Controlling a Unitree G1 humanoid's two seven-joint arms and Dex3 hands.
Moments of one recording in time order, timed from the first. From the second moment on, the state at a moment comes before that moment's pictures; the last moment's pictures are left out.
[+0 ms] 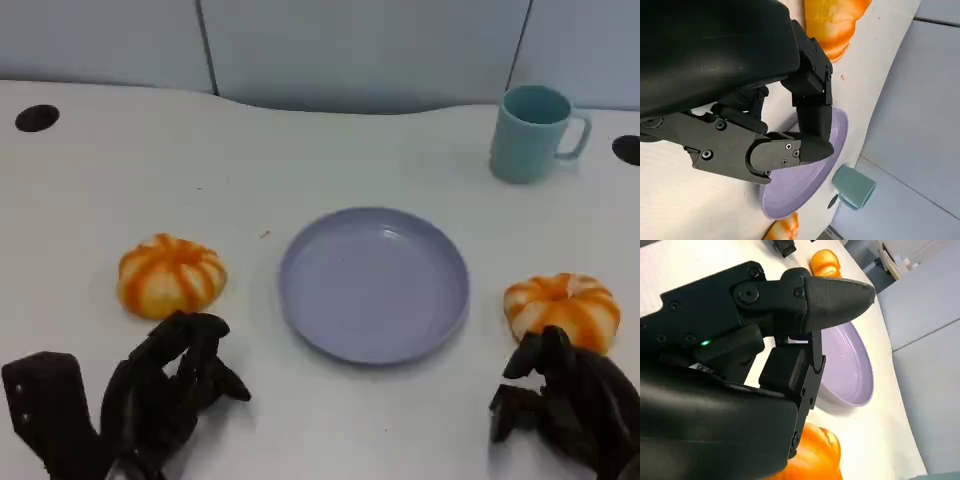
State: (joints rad) left arm -0.10 -0.09 0.19 0.42 -0.41 0.03 -0.35; right arm -0.06 -0.04 -0.14 0.36 0.38 0.17 0.45
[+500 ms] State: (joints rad) left arm -0.10 -0.08 0.19 0.42 -0.40 0.03 -0.35; right arm -0.06 -0.04 -0.14 0.36 0.39 0.18 0.45
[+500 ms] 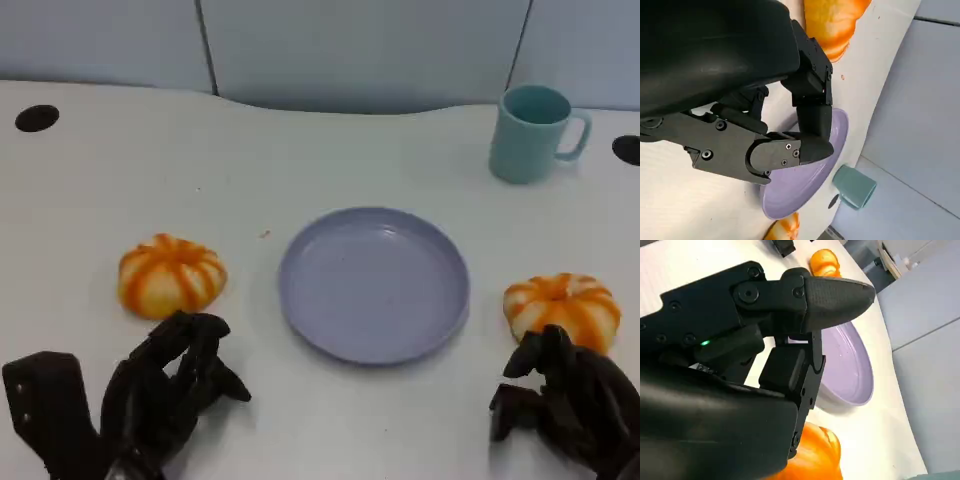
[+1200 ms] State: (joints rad) left arm -0.20 0.18 0.02 0.66 0.43 -0.79 0.07; right arm -0.06 -0.03 -0.13 0.36 0.38 0.17 0.43
